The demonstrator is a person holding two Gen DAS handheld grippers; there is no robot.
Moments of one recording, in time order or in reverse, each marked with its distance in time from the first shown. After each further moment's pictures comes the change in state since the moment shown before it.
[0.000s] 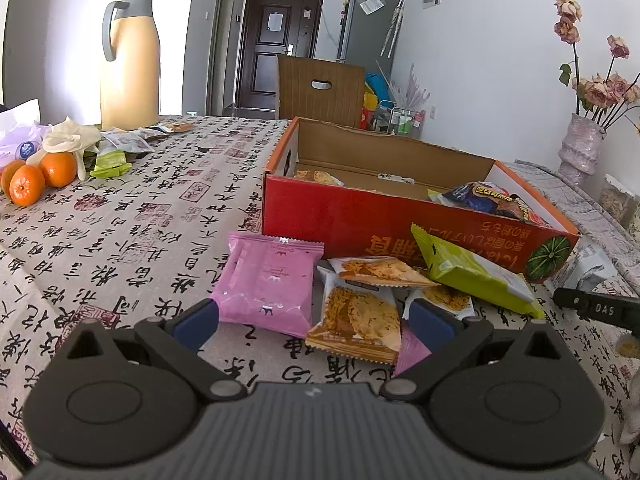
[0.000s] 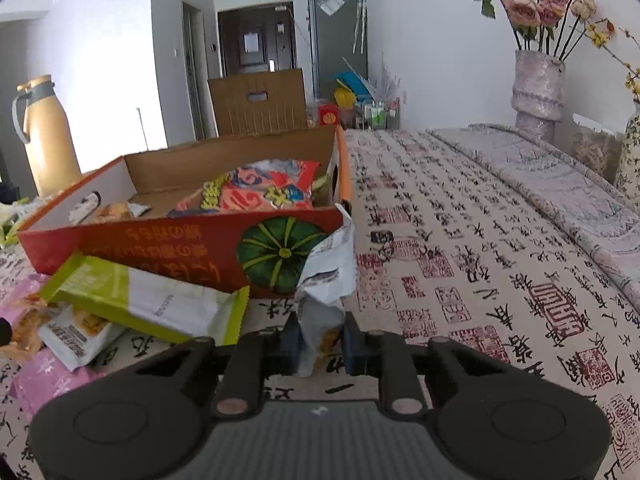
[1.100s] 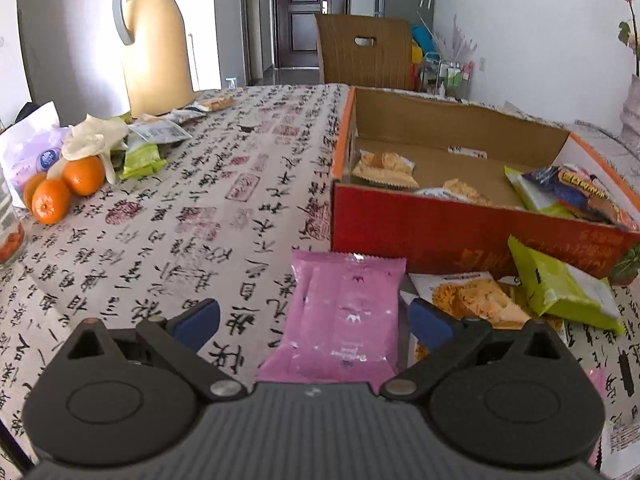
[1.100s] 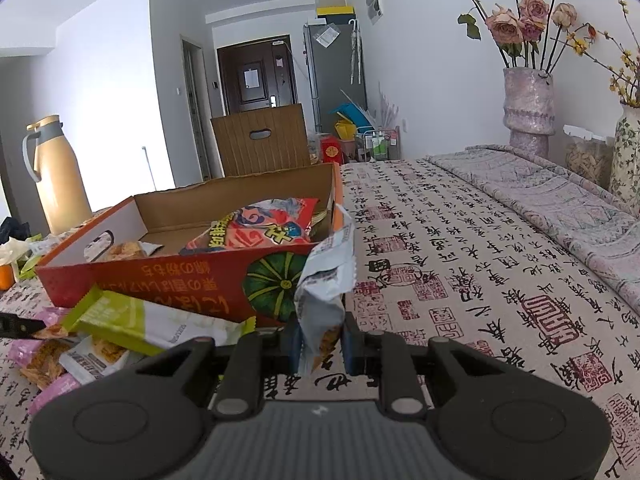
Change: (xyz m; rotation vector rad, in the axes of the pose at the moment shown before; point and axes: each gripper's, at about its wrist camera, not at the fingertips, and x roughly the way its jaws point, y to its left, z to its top) left arm 0.048 0.018 0.037 0.050 0.153 0.178; right arm -0.015 -0.009 -0.004 0.051 -0.098 0.033
